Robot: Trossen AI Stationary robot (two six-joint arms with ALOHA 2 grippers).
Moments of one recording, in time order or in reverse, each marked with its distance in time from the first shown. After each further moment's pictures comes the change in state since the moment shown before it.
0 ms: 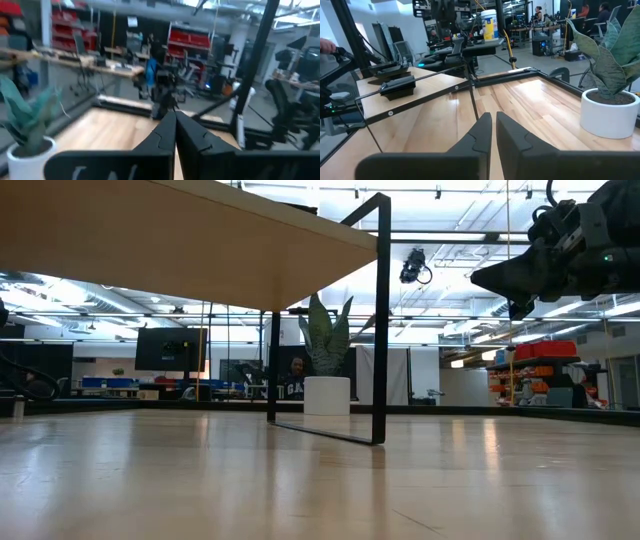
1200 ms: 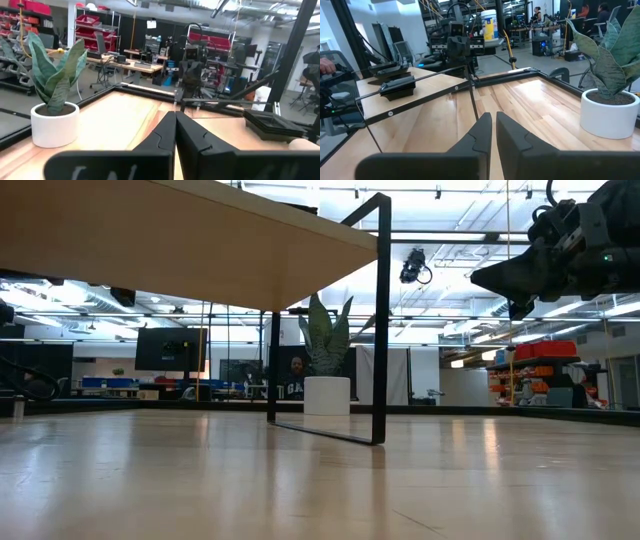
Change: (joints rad) left arm 0.238 -0.220 -0.511 0.311 0.128 0.002; right arm 0.000 0.000 0.001 0.000 0.000 0.000
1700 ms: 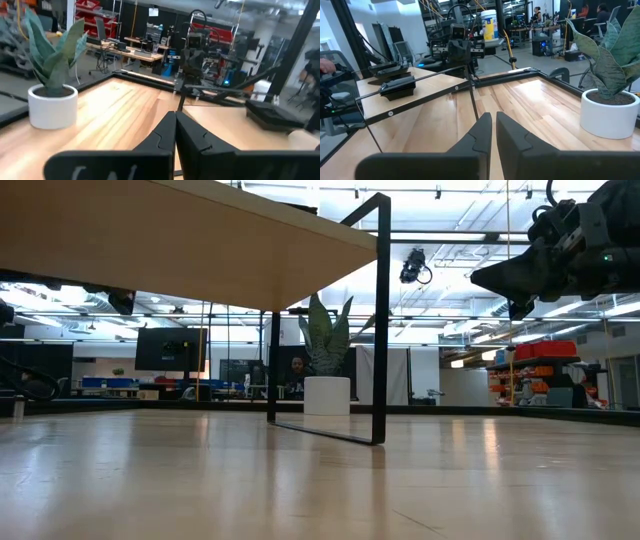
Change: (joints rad) left arm -0.001 0.000 0.000 -0.067 0.000 -0.042; right arm 0.000 0.000 0.000 0.000 0.000 0.000
